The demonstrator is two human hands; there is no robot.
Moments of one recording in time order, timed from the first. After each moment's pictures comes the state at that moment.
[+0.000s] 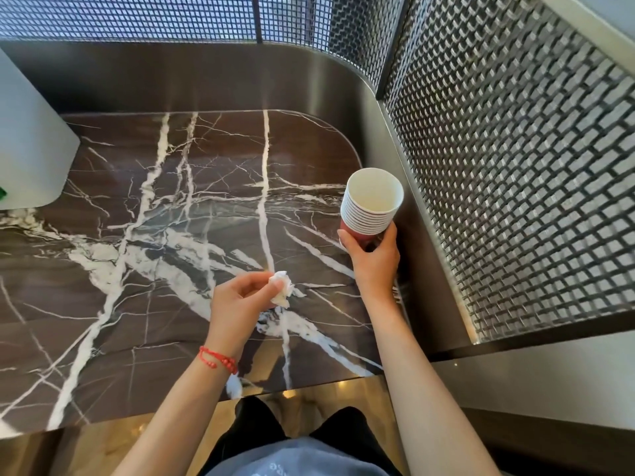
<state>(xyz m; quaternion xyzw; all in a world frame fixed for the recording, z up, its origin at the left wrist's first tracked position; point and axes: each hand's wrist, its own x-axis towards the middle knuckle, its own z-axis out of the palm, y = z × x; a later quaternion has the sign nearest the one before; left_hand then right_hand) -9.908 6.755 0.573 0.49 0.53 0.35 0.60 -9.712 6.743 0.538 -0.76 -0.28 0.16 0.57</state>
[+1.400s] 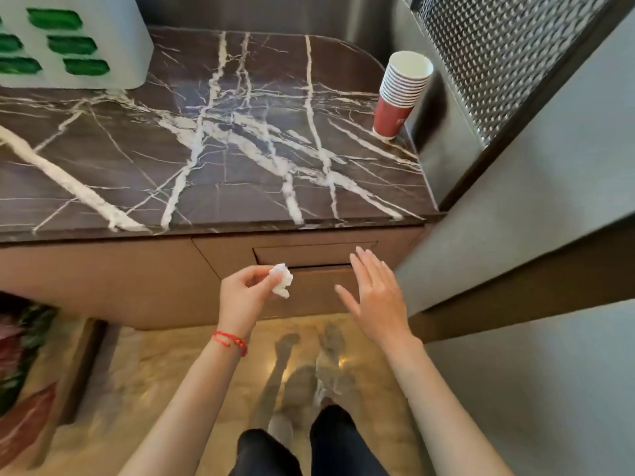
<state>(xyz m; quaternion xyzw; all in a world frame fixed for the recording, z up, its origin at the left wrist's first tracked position) -10.063 6.564 0.531 0.46 0.56 0.36 0.59 -9.877 6.485 0.506 -0.77 -0.63 0.05 0.13</state>
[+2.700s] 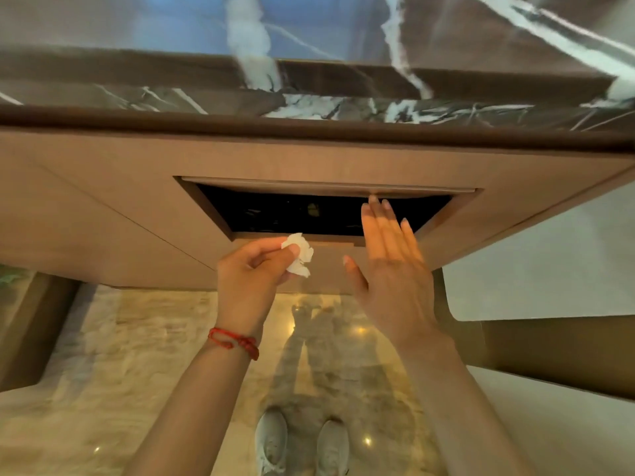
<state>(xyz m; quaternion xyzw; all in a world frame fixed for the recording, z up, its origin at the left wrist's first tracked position) -9.990 6.608 0.318 0.38 0.61 0.41 0.57 -9.835 6.564 0.308 -0.74 -0.66 0.04 0.13</state>
